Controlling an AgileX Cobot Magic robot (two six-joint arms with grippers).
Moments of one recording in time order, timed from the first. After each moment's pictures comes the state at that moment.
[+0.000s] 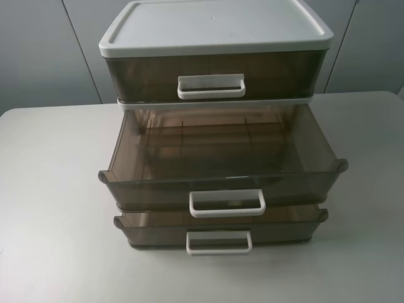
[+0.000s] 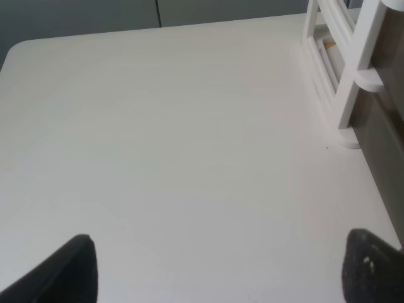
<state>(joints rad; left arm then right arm) -0.01 0.00 -0.51 -0.04 1.08 0.06 0.13 0.00 -0.51 -0.01 1.09 0.03</state>
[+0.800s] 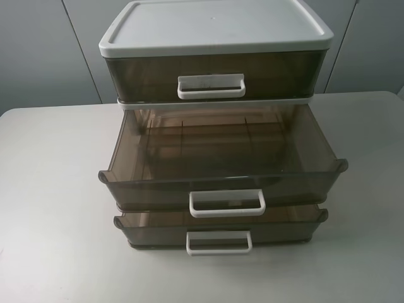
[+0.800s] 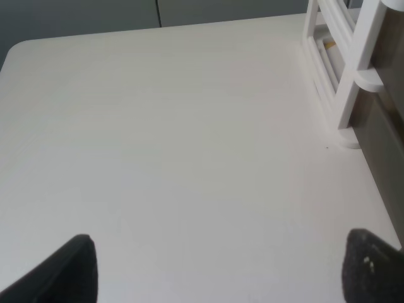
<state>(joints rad) -0.01 0.00 -0.51 -0.04 1.08 0.06 0.13 0.00 -0.51 -0.01 1.09 0.03</state>
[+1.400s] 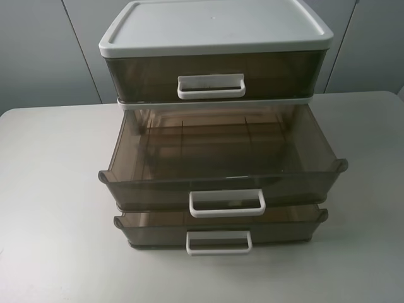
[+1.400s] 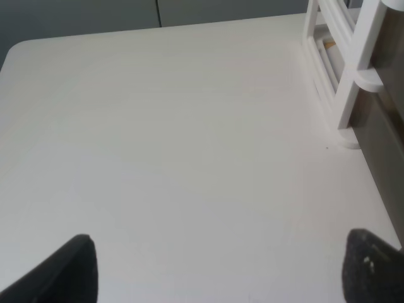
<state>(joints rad) -0.01 0.00 -0.51 -0.04 1.08 0.06 0.13 0.17 -0.57 0.00 1.06 0.18</state>
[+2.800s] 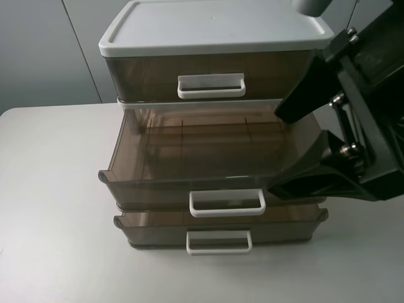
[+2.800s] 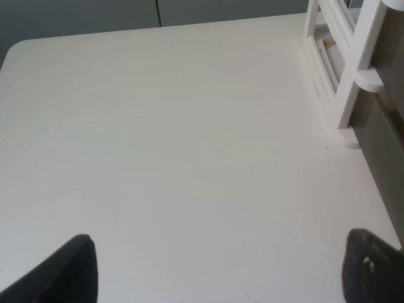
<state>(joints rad) -0.01 0.00 -0.51 -0.04 1.08 0.06 0.69 1.14 -0.98 0.38 1.09 -0.74</state>
